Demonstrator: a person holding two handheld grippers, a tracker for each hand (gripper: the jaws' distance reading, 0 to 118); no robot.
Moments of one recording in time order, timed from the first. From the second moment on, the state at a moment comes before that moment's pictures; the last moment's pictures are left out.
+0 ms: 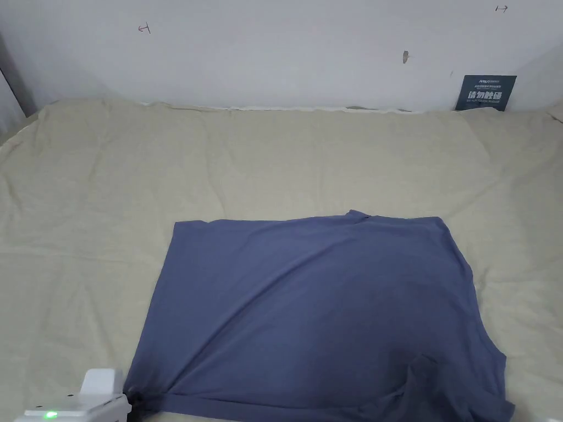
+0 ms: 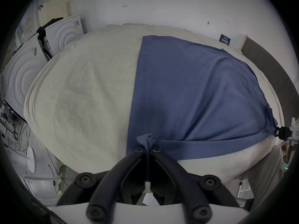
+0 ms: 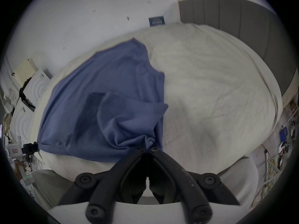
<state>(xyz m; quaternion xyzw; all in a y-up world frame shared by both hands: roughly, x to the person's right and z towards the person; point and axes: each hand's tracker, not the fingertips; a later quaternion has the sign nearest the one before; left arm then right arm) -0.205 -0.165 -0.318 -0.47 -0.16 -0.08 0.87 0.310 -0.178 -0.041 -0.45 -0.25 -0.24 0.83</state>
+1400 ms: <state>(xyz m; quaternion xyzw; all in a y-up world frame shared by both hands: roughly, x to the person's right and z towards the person) -0.138 -0.004 -0.304 -0.23 -0.19 -0.07 0.95 0.216 0.038 -0.107 -0.10 -0.27 0.01 0.96</state>
